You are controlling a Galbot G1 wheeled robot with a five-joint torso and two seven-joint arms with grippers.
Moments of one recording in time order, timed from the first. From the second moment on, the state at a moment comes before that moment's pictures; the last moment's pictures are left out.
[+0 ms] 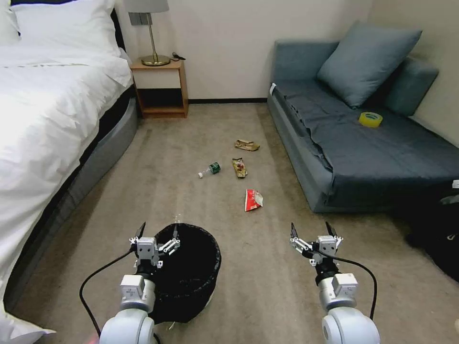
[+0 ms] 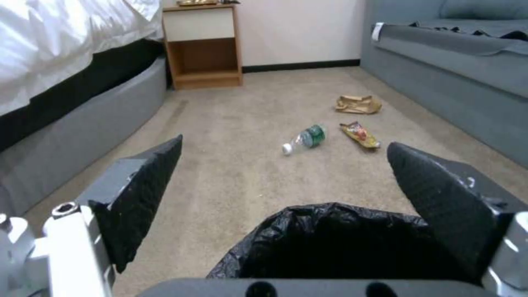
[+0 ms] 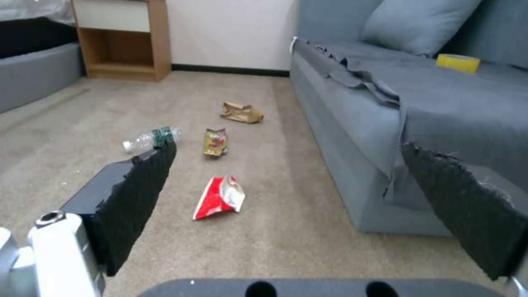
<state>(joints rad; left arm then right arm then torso) 1.55 -1.50 -0.55 -2.00 0.00 0.00 0.00 -1.55 1.50 0.55 2.00 0.00 0.00 0.00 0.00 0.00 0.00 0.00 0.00</state>
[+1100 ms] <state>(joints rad) 1.55 -1.50 -0.55 -2.00 0.00 0.00 0.00 -1.55 1.50 0.55 2.00 0.00 0.00 0.00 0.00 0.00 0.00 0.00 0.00</state>
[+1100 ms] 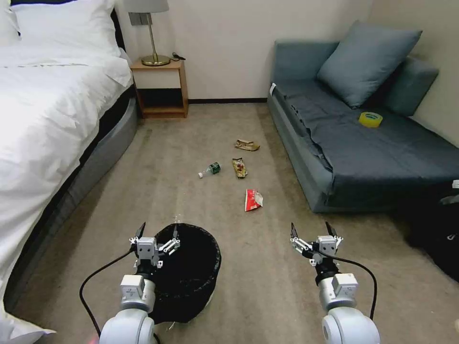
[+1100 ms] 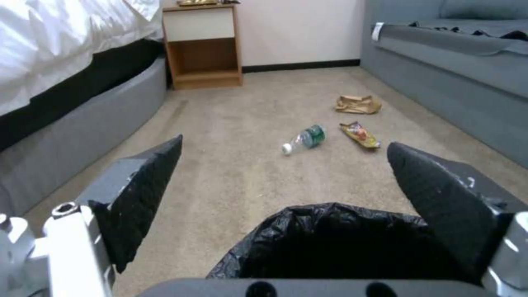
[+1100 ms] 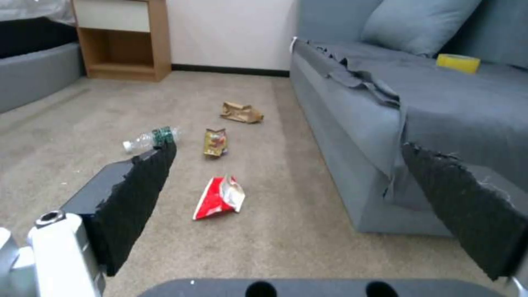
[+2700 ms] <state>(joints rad) 1.59 -1.38 -0.64 -2.39 -0.44 0.74 -0.33 -1.64 1.55 0.59 2.39 0.01 -0.27 0.22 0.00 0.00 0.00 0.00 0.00</state>
